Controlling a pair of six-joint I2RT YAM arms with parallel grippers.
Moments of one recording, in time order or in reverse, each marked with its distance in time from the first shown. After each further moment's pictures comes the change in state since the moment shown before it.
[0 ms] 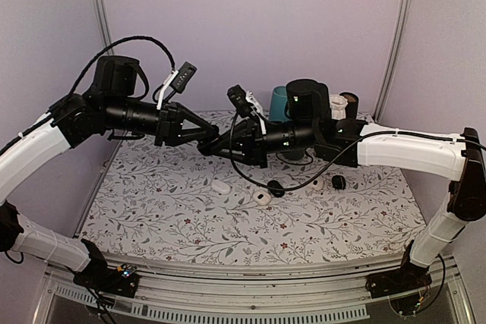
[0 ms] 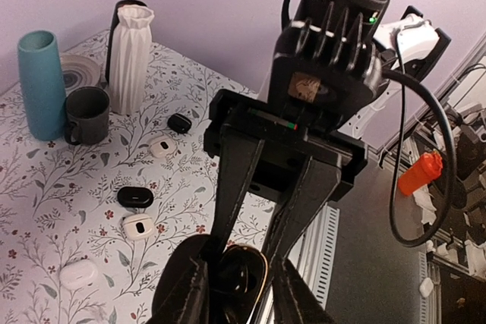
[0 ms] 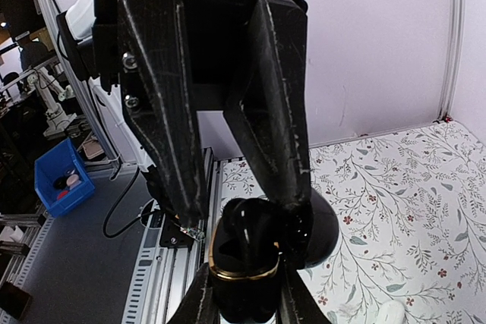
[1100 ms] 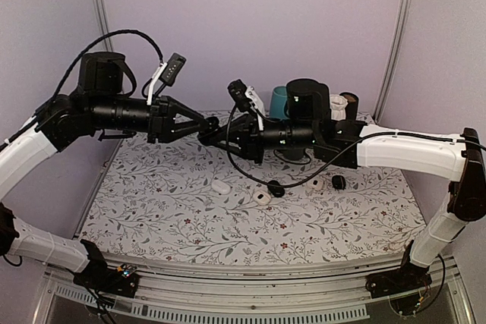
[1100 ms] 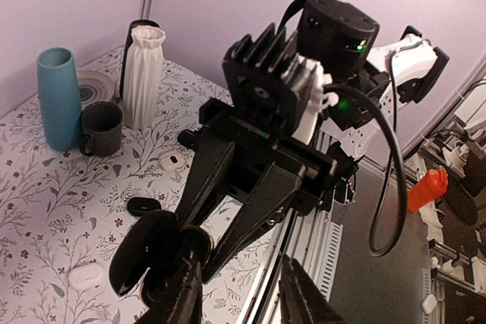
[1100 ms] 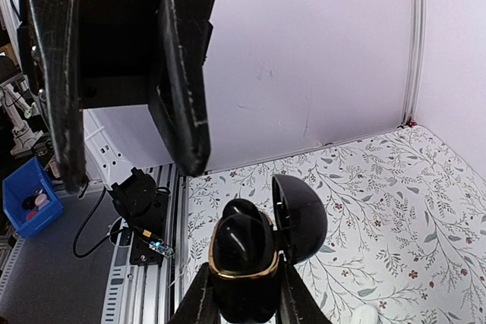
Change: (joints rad) left arm -0.040 -0.056 0.012 -0.006 -0.109 -0.040; right arm 0.007 0.000 0.000 0.033 0.137 0.005
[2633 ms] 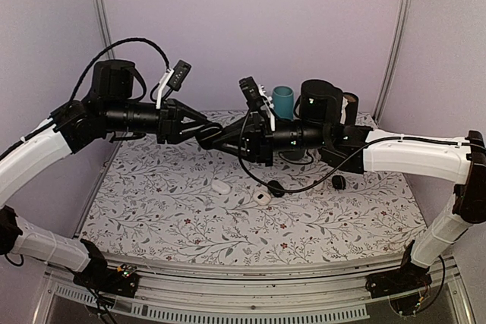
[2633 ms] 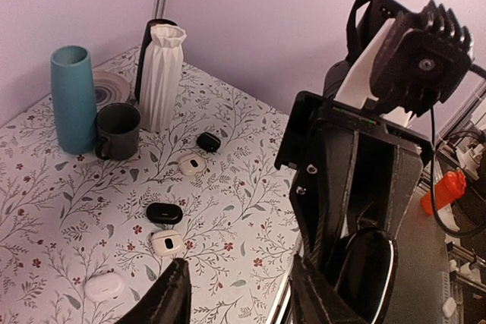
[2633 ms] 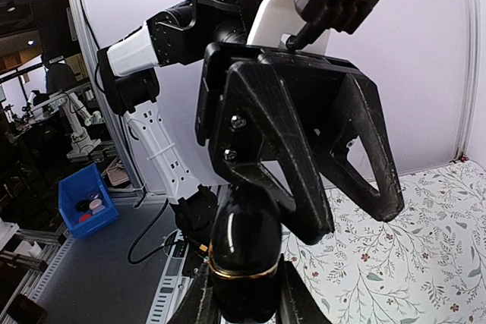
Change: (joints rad) left arm 0.072 0.033 -0.087 0.127 0.043 0.043; right arm -0.009 -0.049 -0.085 0.185 -0.200 0.097
